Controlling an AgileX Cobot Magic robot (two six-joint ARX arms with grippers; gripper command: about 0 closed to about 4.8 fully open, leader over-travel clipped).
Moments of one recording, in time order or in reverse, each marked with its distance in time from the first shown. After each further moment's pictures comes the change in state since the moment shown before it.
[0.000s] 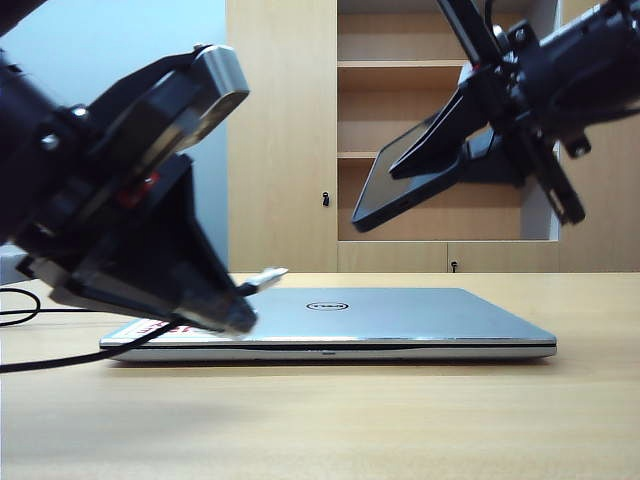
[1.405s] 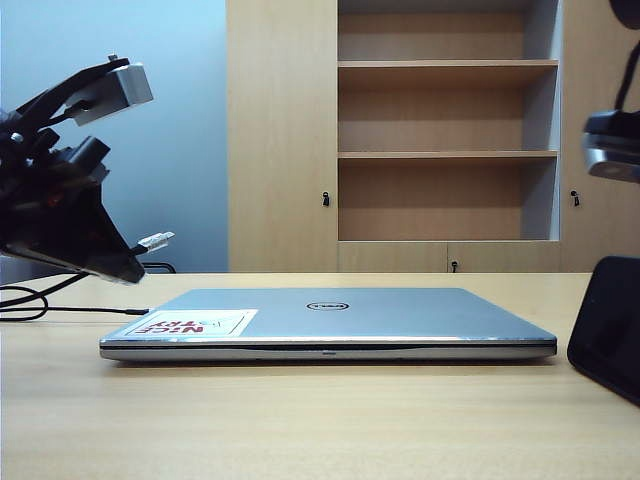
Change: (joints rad) left arm 0.381 -0.090 0.006 -0.055 -0.001 0.343; right arm 0.000 -0.117 0.166 -1.194 0.417 -0.383
